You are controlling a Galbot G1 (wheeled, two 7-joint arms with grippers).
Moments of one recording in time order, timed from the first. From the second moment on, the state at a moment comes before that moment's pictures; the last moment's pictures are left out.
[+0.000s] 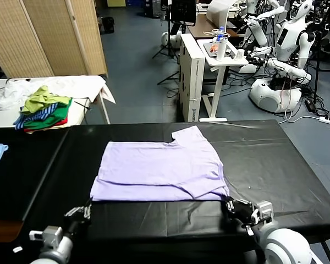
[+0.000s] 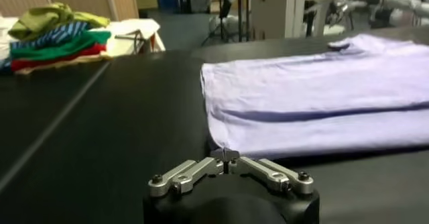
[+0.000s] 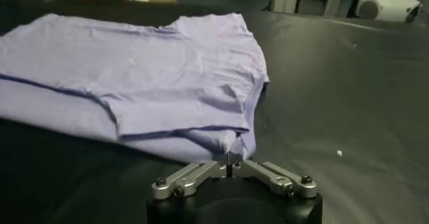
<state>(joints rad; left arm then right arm) 1.81 -1.08 -0.64 -2.15 -0.41 0.29 -0.13 -1.58 0.79 0.49 2.23 0.73 -0.67 0.17</state>
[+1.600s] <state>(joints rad) 1.80 -1.05 -0.83 -2.28 -0.73 0.55 -0.26 -1.20 0.79 0.37 2.11 0.88 -0.62 0.21</state>
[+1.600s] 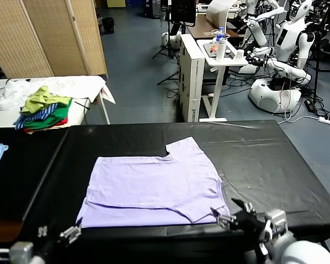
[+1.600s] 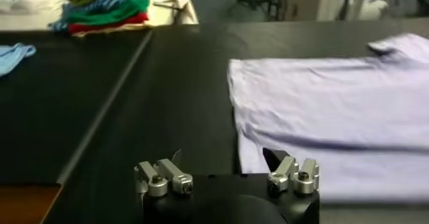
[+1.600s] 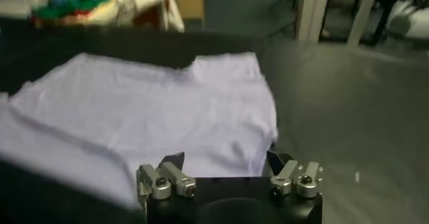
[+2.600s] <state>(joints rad) 0.95 -0.86 -0.32 -1.68 -0.97 0.59 -0.23 -0.52 1.03 -0.11 1.48 0.86 -0.69 0.23</state>
